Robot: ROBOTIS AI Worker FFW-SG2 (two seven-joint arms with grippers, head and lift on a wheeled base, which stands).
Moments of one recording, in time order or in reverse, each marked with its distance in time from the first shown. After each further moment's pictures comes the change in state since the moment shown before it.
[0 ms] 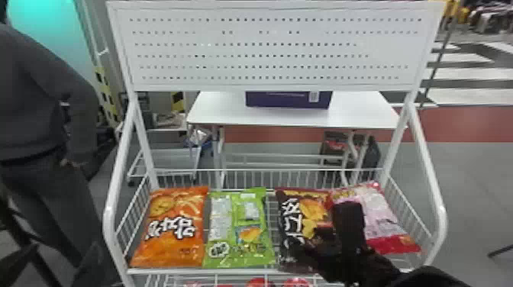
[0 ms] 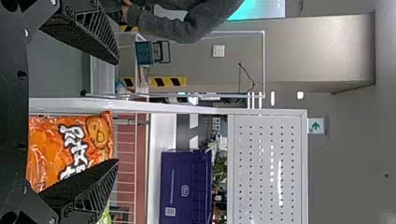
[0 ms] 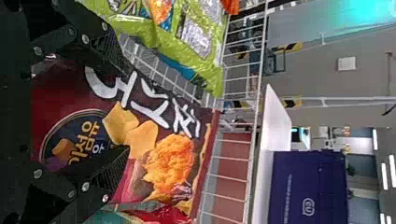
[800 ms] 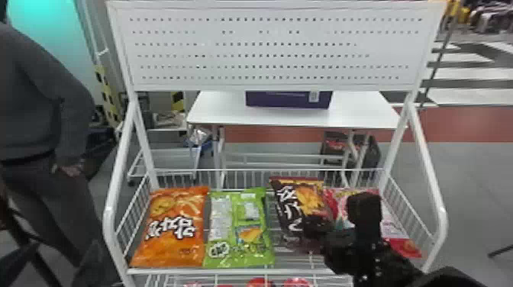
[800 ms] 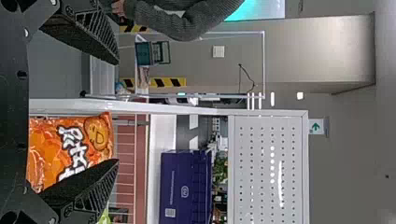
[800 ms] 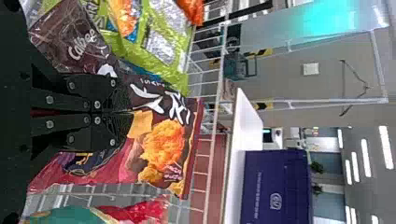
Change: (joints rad) left arm -0.011 0.002 0.001 0.007 -0.001 0.003 0.002; right arm 0.067 -0.039 -0.036 -0.152 -0.045 -0.063 -0.010
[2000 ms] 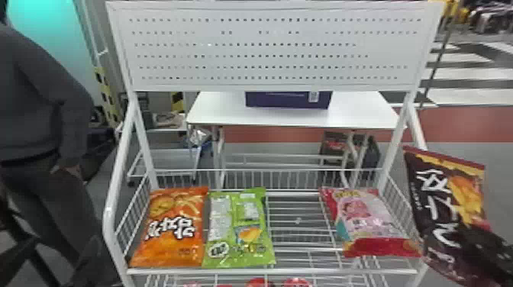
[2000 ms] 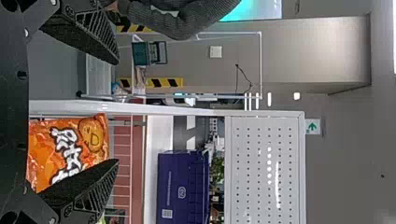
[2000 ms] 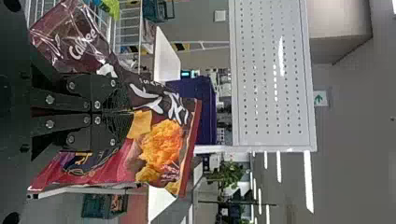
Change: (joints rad) left arm -0.023 0.007 0.004 0.013 0.008 -0.002 0.000; right arm 0.765 -0.123 -0.571 -0.473 -0.196 -0.503 0.046
